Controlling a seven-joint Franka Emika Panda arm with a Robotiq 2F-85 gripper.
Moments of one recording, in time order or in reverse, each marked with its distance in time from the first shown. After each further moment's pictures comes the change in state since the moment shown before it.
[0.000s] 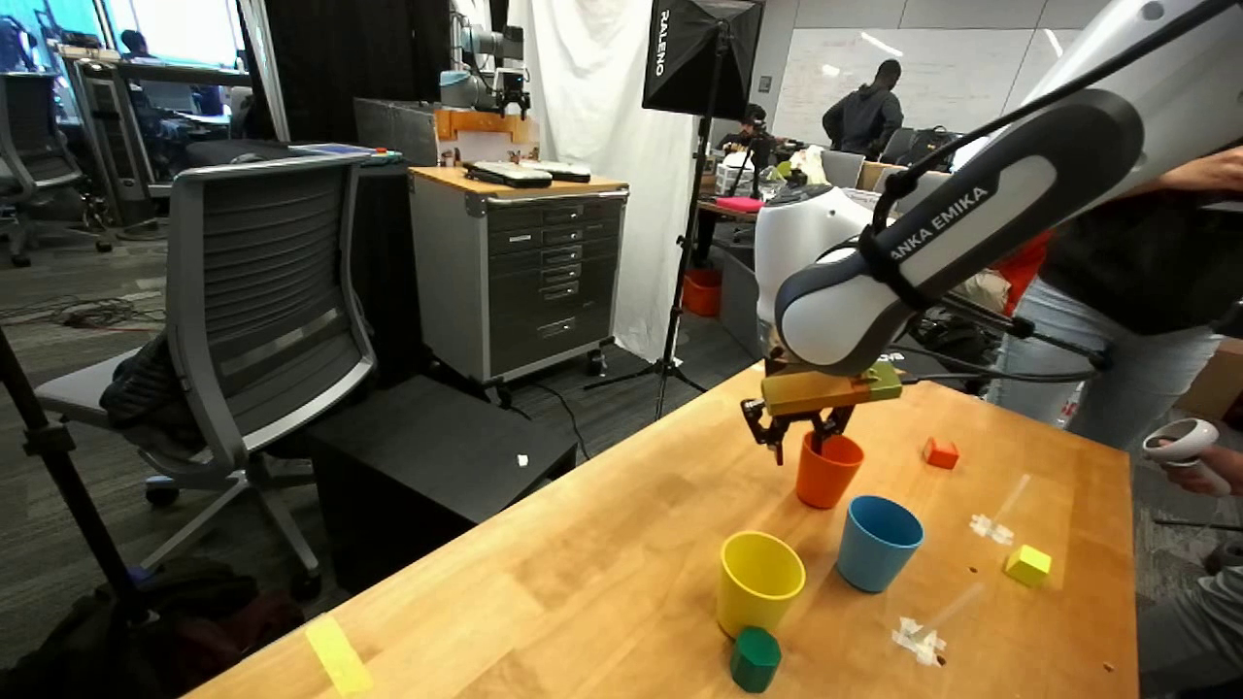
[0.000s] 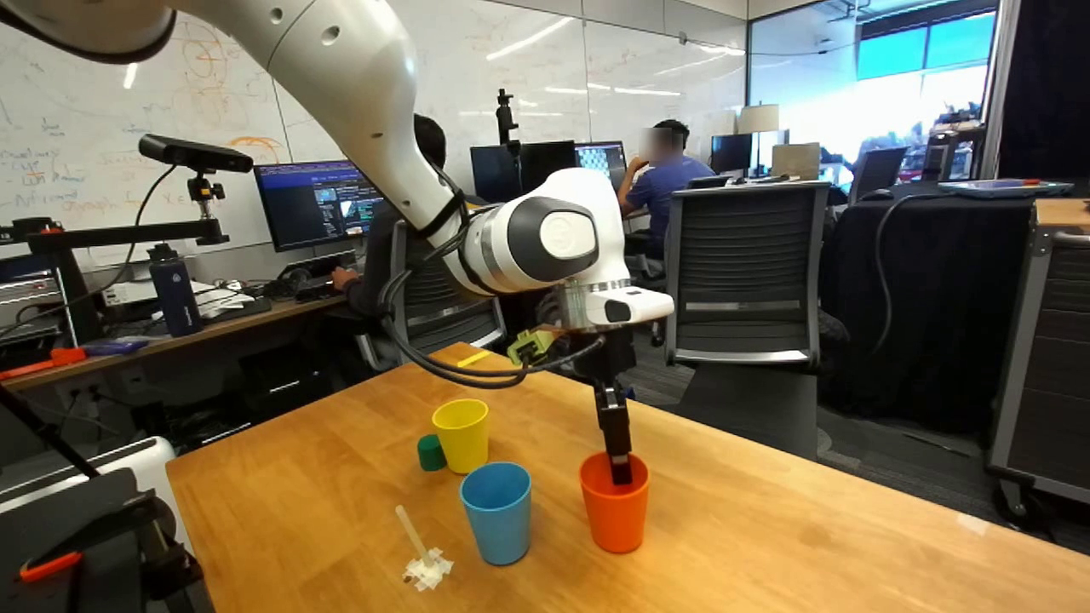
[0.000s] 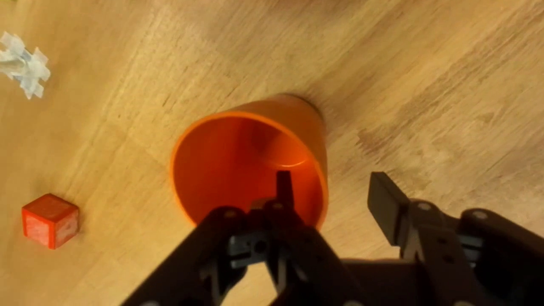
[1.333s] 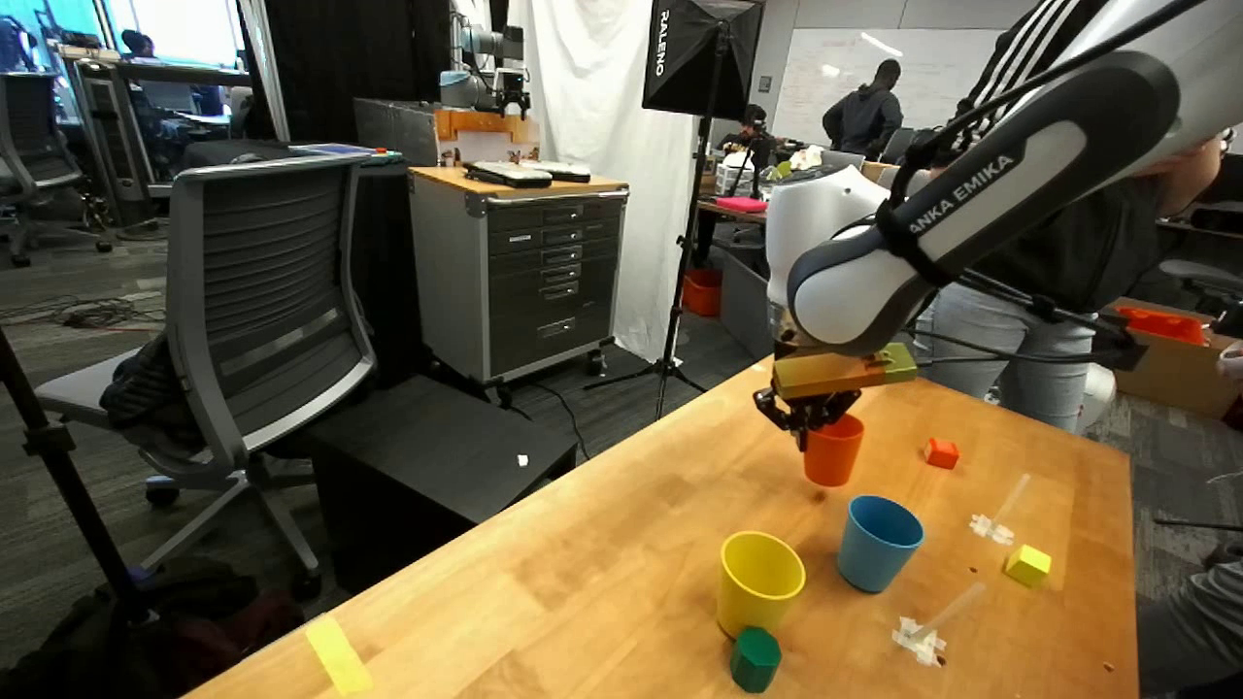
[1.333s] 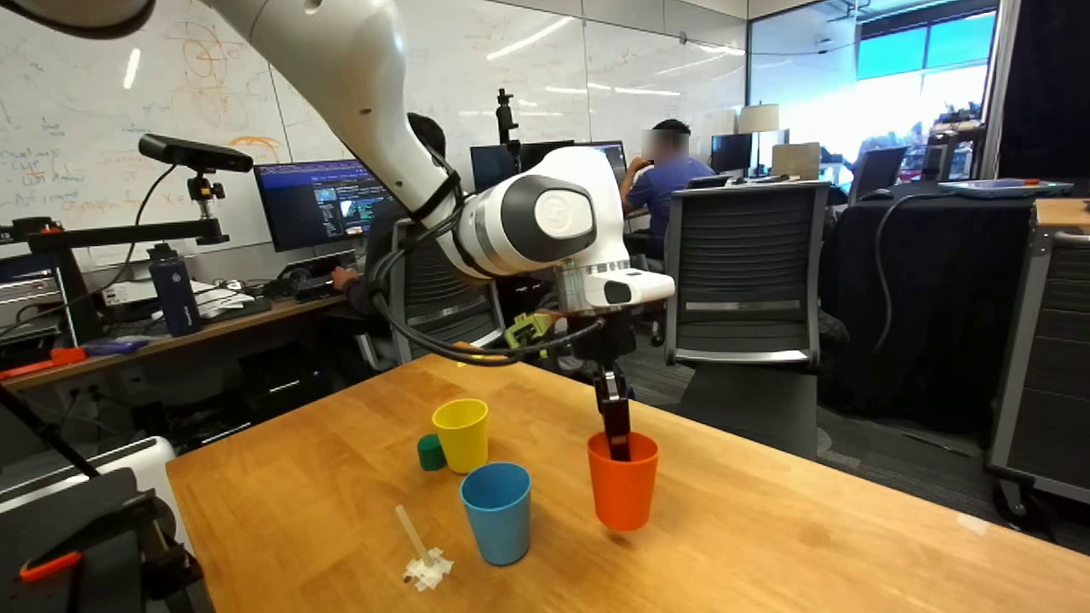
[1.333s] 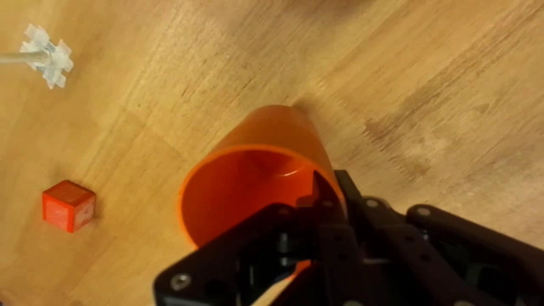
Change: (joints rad) arm 0.001 -0.063 -0.007 -0.049 0.000 0.001 -0.029
